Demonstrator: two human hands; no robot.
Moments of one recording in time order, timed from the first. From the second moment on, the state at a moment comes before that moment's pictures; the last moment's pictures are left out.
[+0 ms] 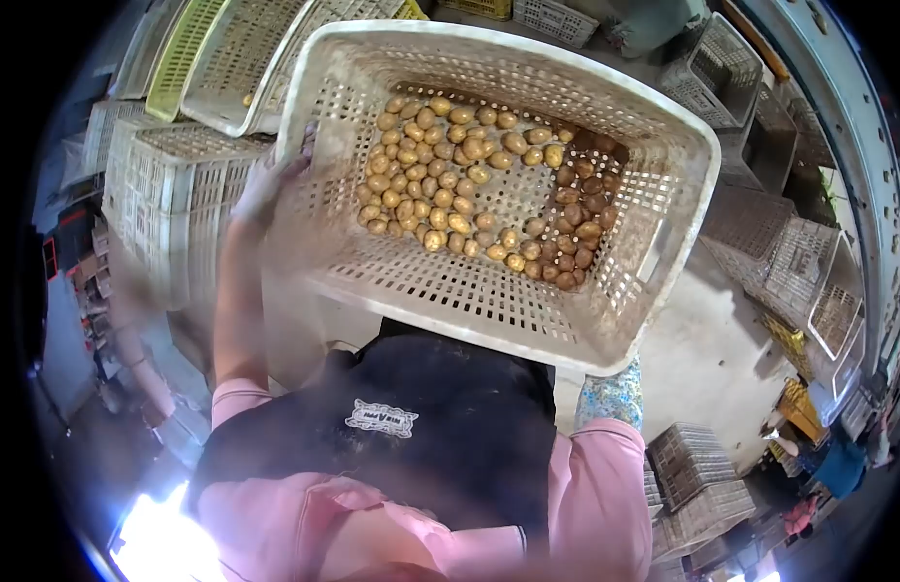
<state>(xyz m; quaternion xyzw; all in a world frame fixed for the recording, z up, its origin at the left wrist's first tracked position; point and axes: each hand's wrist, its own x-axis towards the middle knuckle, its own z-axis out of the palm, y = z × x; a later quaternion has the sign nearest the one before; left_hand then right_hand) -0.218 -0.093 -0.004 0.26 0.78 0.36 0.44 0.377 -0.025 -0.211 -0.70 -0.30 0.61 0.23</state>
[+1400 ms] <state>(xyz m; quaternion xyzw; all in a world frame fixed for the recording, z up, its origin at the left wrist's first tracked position) -0.295 -0.081 -0.132 0.46 0.73 0.33 0.38 0.543 0.030 0.118 -0.53 -0.45 0.59 0.42</state>
